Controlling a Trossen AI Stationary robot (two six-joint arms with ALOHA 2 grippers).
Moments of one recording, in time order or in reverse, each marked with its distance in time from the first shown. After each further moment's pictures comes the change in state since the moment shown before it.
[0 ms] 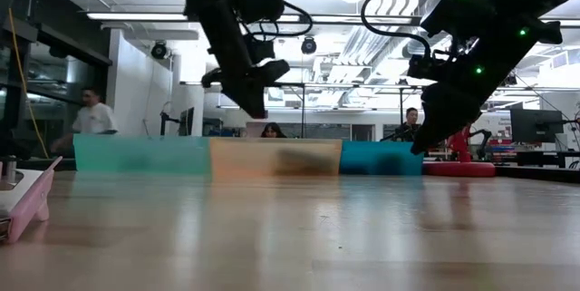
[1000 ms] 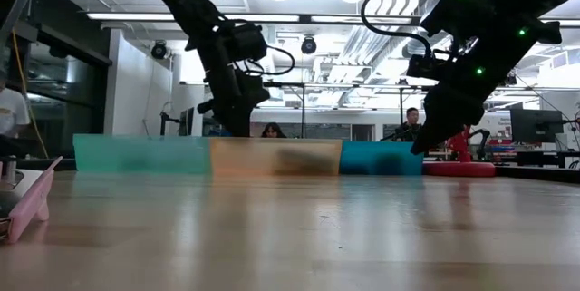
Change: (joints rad) left arm 0.312 0.084 0.019 0.000 0.315 0.261; right arm -0.002 0.000 0.000 0.007 0.000 -0.079
